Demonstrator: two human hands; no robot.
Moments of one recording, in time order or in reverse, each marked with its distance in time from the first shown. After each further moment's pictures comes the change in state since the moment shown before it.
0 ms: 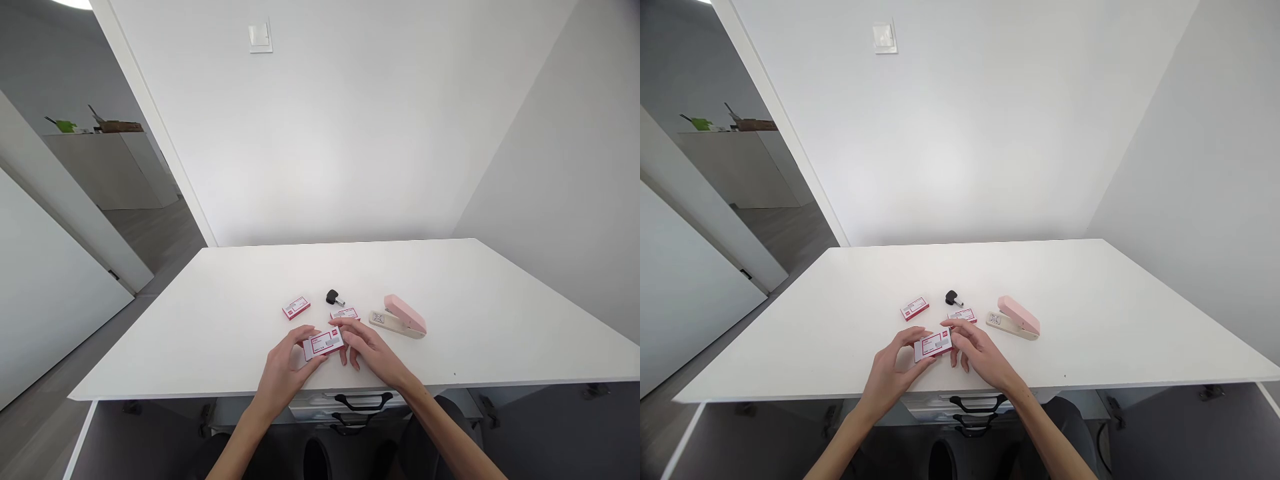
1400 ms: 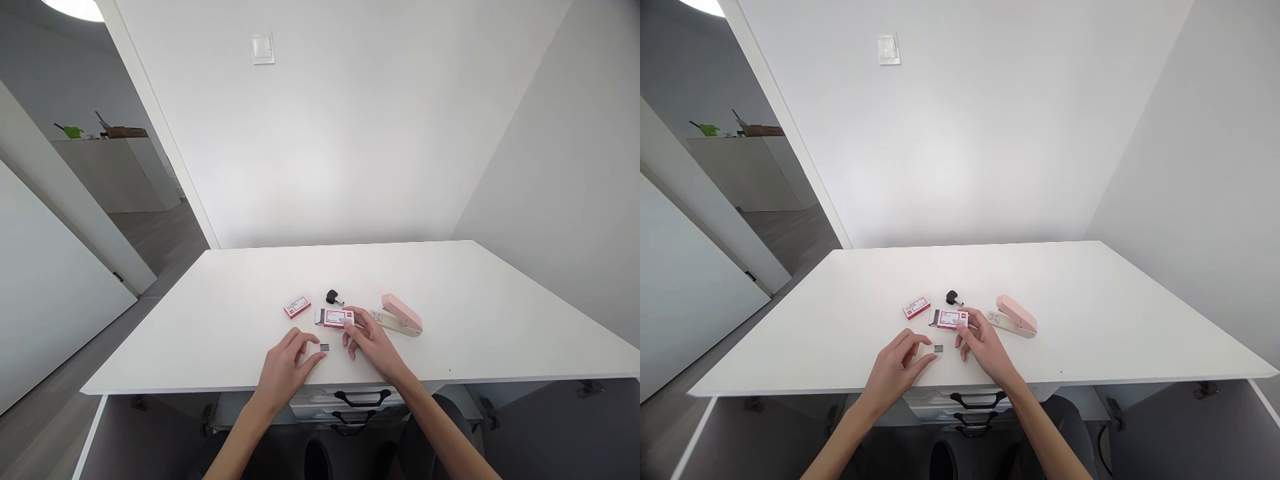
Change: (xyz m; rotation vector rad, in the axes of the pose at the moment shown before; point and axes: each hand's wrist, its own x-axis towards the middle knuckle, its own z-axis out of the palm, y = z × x) left_hand 0.000 0.009 -0.004 0.220 -0.052 0.056; right_hand 0.003 0.007 0.000 0.117 0.209 -0.031
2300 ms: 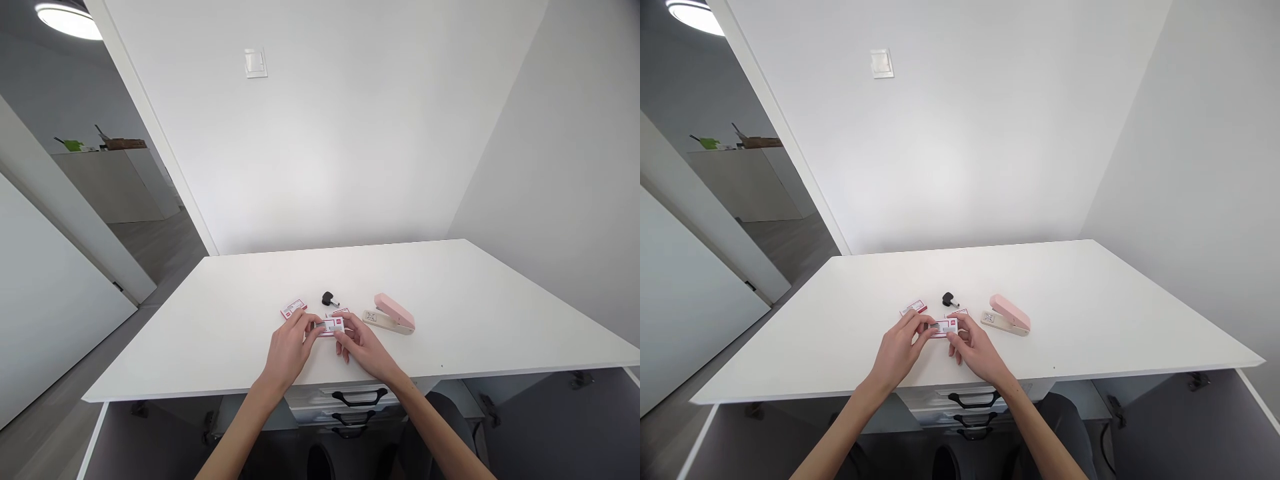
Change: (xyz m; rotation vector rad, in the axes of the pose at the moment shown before) left_hand 0.038 0.022 -0.005 0.138 0.009 0.044; right_hand -0.003 0.008 0.000 -0.061 -0.105 -0.083
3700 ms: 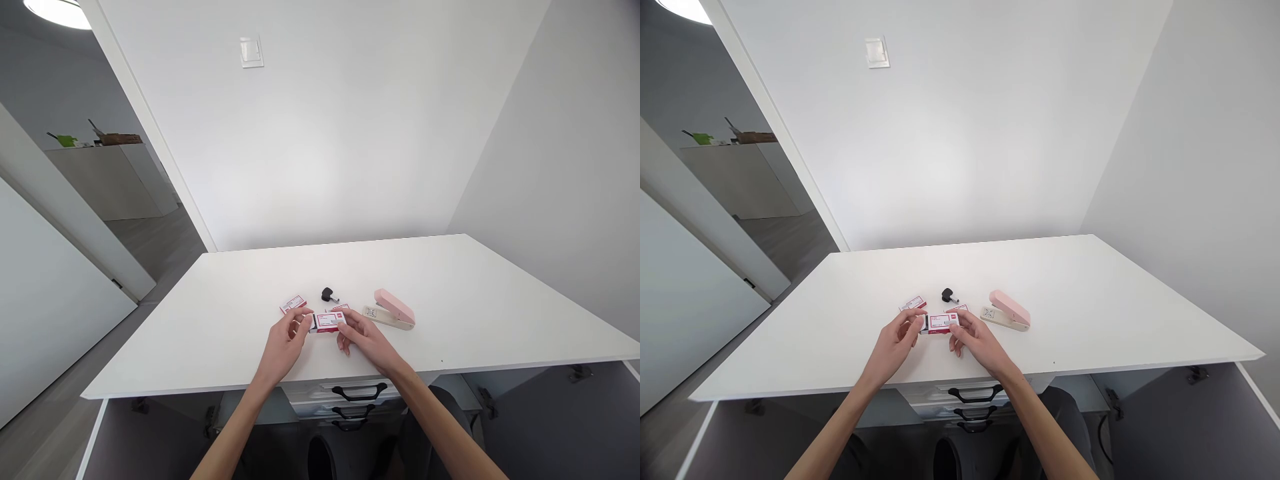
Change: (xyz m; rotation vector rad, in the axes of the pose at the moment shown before) left_hand -0.002 0.003 -0.010 -0.550 -0.053 -0.370; right_hand 0.001 -0.009 -0.009 0.134 -0.054 0.064
